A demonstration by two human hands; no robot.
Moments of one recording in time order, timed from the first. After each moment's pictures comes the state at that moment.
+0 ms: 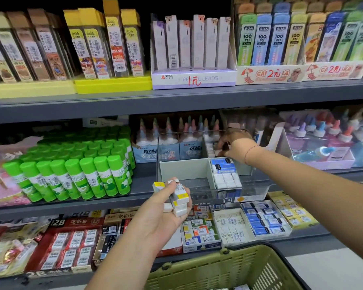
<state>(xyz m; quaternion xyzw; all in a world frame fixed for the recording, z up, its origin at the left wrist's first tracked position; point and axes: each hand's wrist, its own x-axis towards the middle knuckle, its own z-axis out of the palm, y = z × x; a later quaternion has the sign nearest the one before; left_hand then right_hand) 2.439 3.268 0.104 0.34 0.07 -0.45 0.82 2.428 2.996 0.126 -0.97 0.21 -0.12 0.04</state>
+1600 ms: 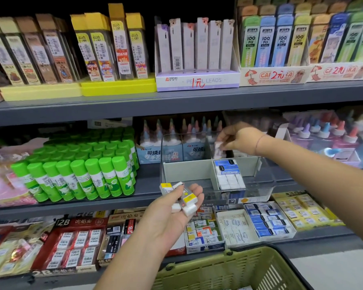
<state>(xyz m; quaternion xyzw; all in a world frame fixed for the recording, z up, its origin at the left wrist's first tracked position) 2.436 3.262 0.104 0.32 0.07 -0.45 0.83 2.417 3.010 0.161 -0.94 0.18 -0.12 0.26</state>
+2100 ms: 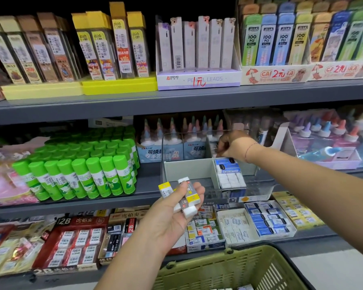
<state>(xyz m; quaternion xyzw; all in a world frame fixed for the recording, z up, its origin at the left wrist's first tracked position) 2.434 3.266 0.101 0.38 0.01 -0.45 0.81 2.436 3.008 0.131 -0.95 0.23 -0.09 0.17</state>
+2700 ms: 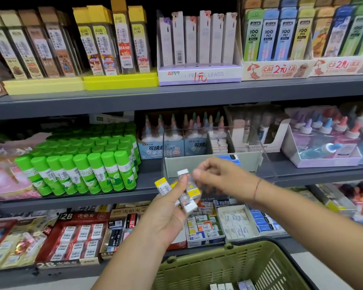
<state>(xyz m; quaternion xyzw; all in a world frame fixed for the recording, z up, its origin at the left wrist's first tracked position) 2.432 3.265 0.102 0.41 0.02 -0.42 0.81 2.369 3.124 0.126 -0.82 0.11 -0.06 0.56</state>
